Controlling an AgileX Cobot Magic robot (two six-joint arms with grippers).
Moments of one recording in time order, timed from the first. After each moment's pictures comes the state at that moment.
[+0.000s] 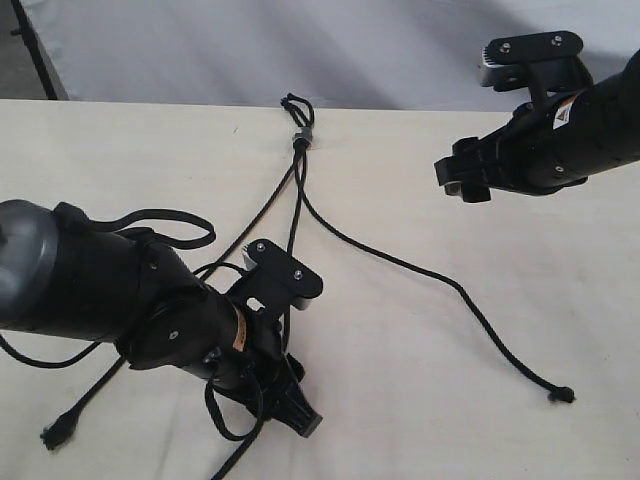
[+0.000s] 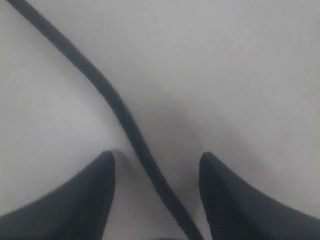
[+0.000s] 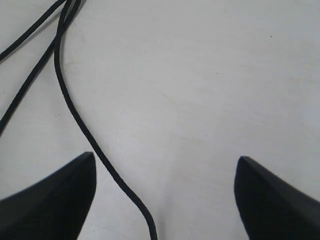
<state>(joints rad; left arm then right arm) -0.75 1.80 -0.80 0.01 0.24 -0.12 0.17 1.52 -0.95 0.00 0.41 0.00</state>
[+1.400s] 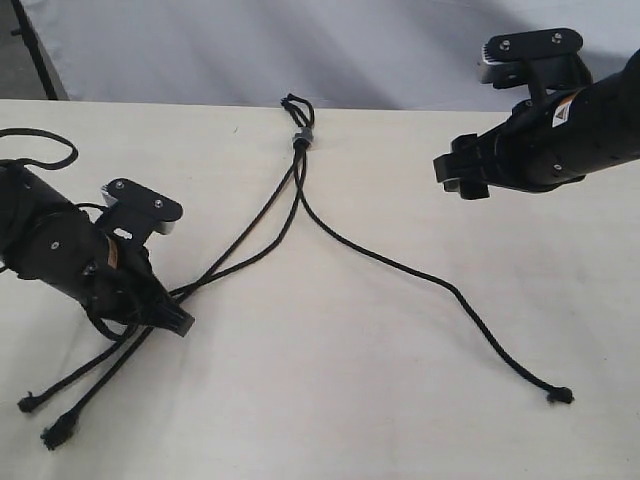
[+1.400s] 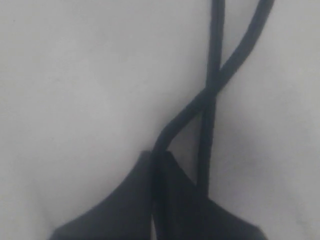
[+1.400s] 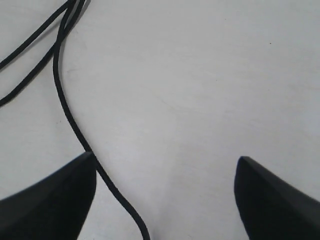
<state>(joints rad) -0.32 1.78 -0.75 0.19 0.27 -0.11 0.17 1.52 -0.95 0.00 0.39 0.00</state>
